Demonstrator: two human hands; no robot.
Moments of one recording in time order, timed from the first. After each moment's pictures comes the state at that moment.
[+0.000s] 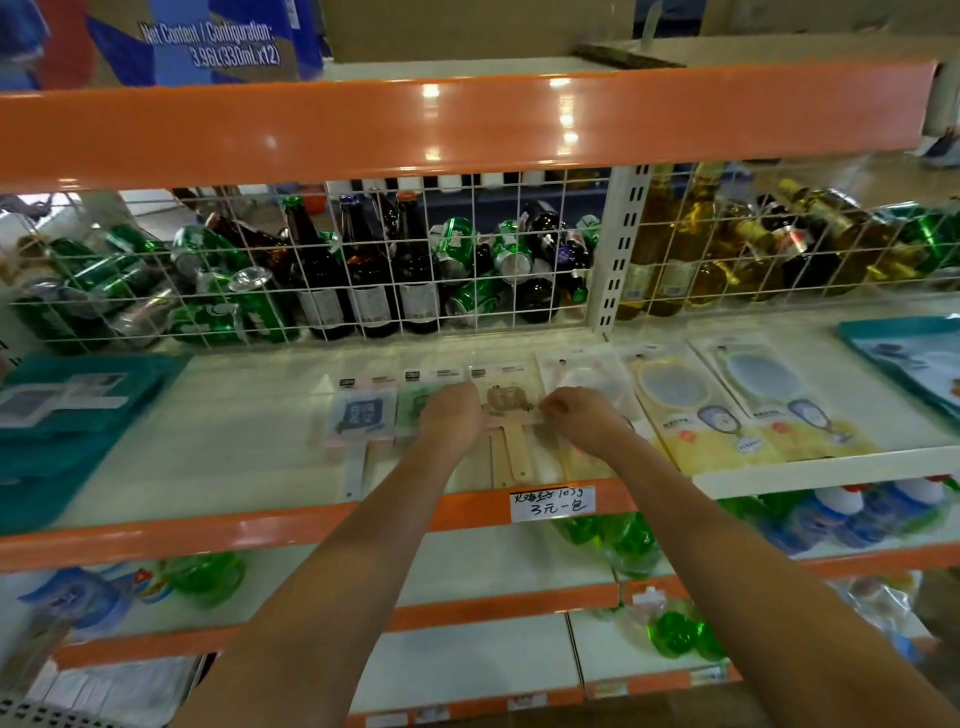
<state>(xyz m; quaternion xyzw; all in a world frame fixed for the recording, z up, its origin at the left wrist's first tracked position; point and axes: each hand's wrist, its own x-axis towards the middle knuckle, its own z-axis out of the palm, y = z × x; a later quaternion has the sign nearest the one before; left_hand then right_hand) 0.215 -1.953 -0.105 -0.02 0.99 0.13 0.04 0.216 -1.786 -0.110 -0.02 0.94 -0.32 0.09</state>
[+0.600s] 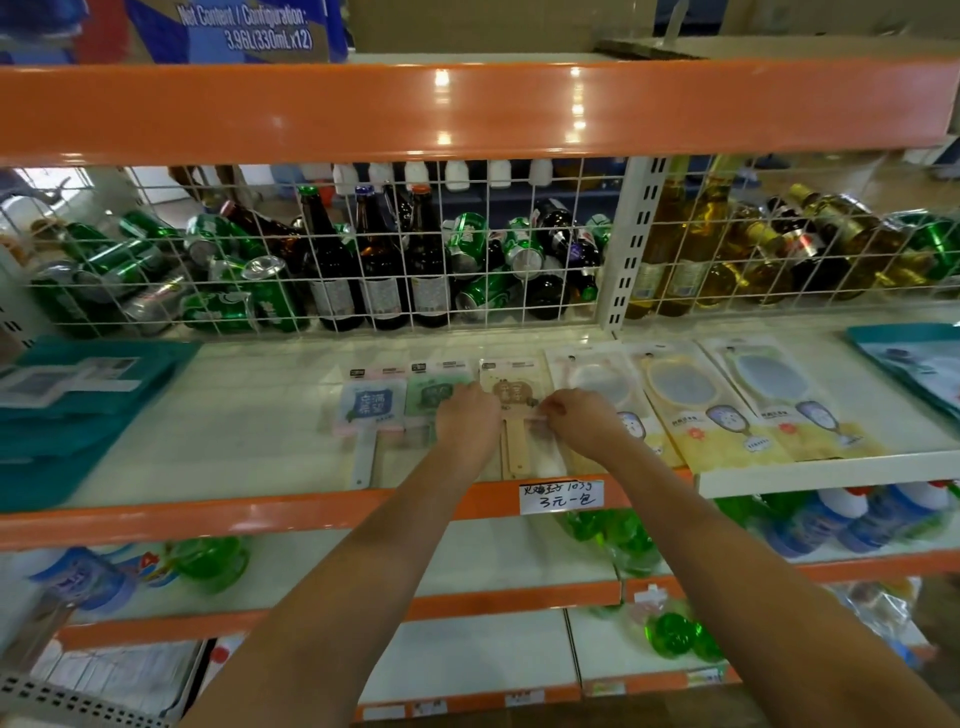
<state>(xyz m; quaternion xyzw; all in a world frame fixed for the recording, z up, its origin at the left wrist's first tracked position) 0.235 -1.947 -0.113 0.04 1.00 -0.04 -0.02 0.226 -1.801 -0.110 -0.05 0.97 -0.25 0.07</state>
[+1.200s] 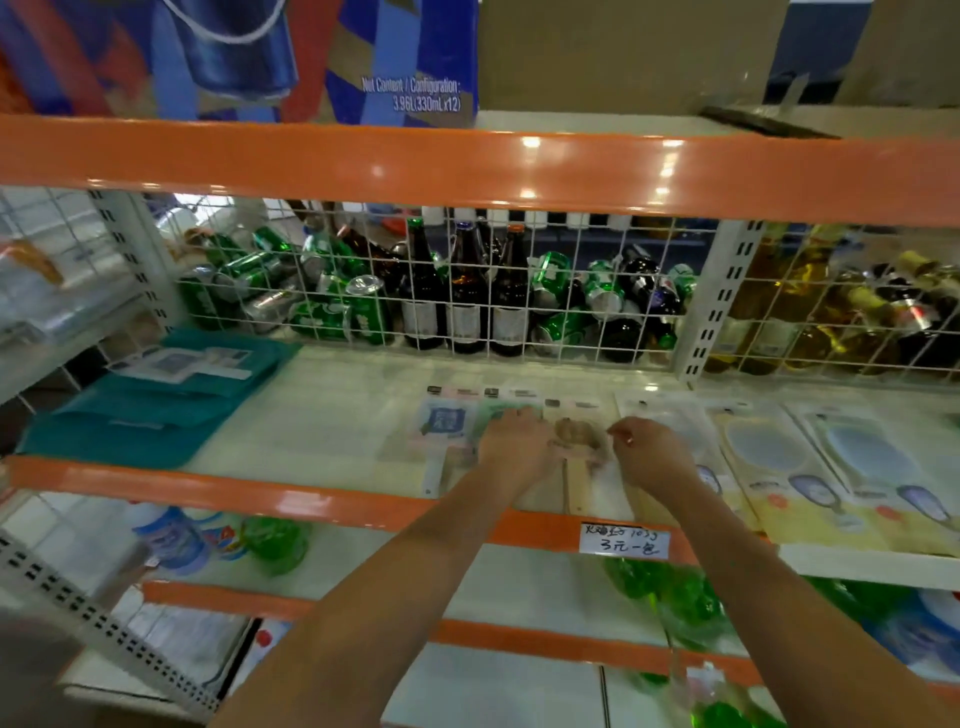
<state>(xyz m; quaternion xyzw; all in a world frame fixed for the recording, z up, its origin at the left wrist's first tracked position) 0.248 -1.978 -0.107 0.07 1.00 0.03 -0.04 0.220 -1.805 -0.106 -0.06 0.97 -0.22 0.01</state>
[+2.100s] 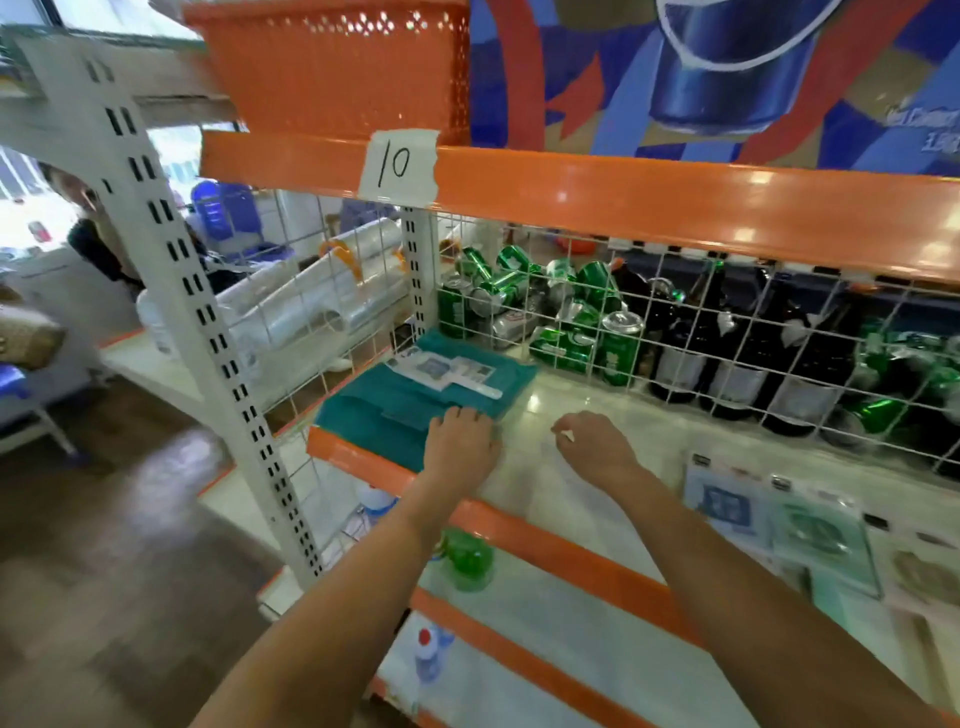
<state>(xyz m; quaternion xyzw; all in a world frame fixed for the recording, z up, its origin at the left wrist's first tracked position) 0.318 -2.322 -0.105 -0.21 0.98 -0.01 -0.06 0.212 -2.178 -0.106 -0.32 0.92 -0.20 0.05</state>
